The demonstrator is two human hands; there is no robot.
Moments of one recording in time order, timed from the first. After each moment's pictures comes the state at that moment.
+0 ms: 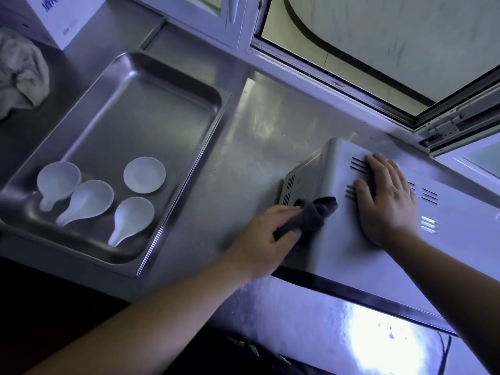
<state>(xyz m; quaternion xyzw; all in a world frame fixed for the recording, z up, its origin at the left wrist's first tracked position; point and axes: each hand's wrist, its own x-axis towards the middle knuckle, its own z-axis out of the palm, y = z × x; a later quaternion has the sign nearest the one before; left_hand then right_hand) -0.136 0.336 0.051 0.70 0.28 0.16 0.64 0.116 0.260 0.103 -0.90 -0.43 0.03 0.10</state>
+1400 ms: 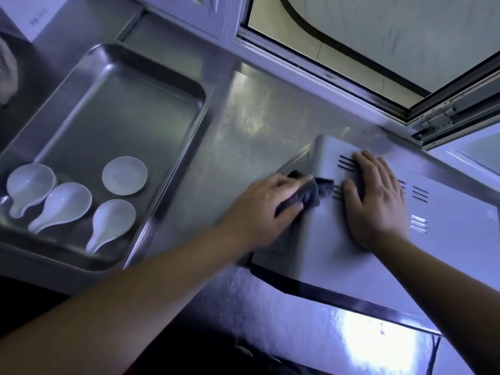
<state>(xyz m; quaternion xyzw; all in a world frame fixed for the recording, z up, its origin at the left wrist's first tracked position) -0.090 0.376 0.051 0.84 0.25 0.15 0.46 0.116 0.260 0.104 -0.90 -0.43 0.02 0.11</state>
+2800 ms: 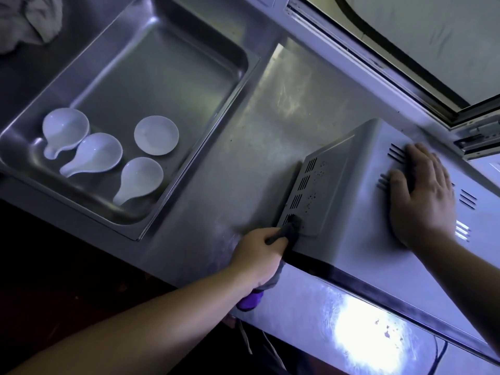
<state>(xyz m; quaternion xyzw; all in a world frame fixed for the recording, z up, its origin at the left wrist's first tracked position) -0.151 0.280 0.008 0.46 0.50 0.05 0.73 0.120 0.260 0.098 -0.89 -0.44 0.00 0.13</state>
